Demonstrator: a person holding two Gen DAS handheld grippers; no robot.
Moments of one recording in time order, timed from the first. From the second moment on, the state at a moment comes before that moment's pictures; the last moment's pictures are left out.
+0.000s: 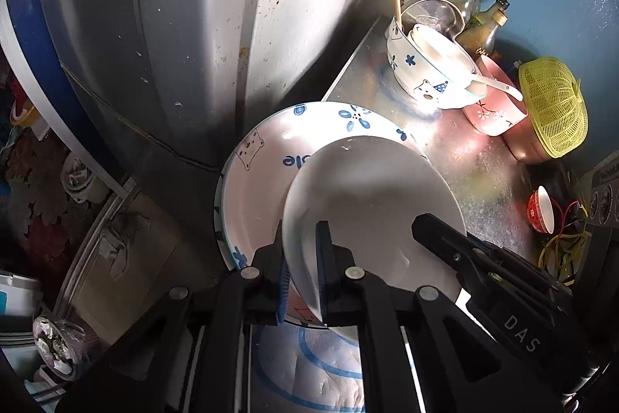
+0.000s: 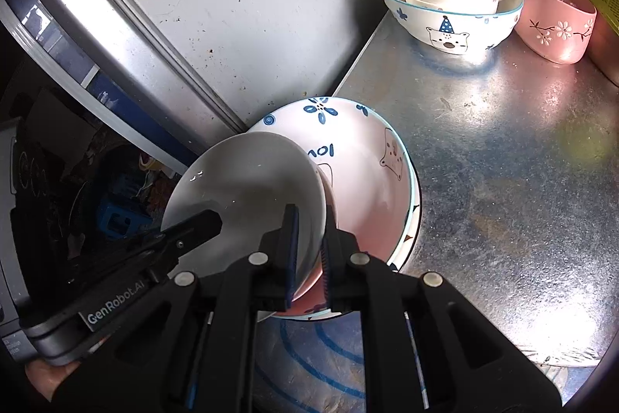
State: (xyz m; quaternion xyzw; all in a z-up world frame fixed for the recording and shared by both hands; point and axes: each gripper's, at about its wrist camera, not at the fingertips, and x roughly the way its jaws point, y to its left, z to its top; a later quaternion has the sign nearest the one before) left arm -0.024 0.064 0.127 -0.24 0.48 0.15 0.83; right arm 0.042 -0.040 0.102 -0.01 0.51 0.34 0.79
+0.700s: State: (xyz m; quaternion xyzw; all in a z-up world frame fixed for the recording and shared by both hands) left arm -0.023 0.071 0.132 -0.24 0.47 0.14 0.84; right arm 0.044 -0.037 0.104 -0.02 0.50 0.33 0.80
